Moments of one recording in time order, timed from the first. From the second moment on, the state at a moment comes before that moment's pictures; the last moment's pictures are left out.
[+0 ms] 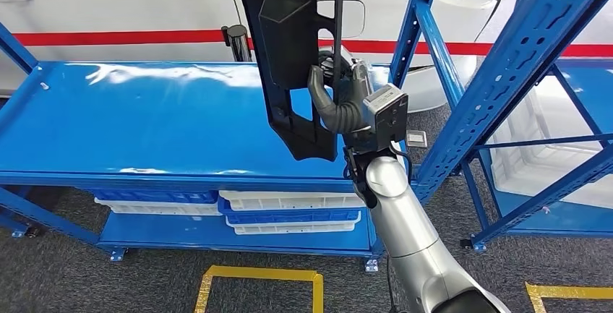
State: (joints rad) left arm -0.06 -0.13 0.54 -0.20 -0.57 0.14 -0.30; right arm -0.55 0.08 0.39 -1.47 -0.09 -0.17 -0.42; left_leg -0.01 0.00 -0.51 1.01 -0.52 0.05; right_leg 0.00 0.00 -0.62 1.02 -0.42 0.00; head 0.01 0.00
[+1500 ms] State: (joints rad) left arm -0.07 -0.14 0.54 -0.20 -0.58 0.14 -0.30; right arm -0.44 0.05 0.38 -1.57 -0.12 -0.07 -0.48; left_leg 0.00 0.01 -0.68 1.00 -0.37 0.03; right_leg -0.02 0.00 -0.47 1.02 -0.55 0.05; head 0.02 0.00
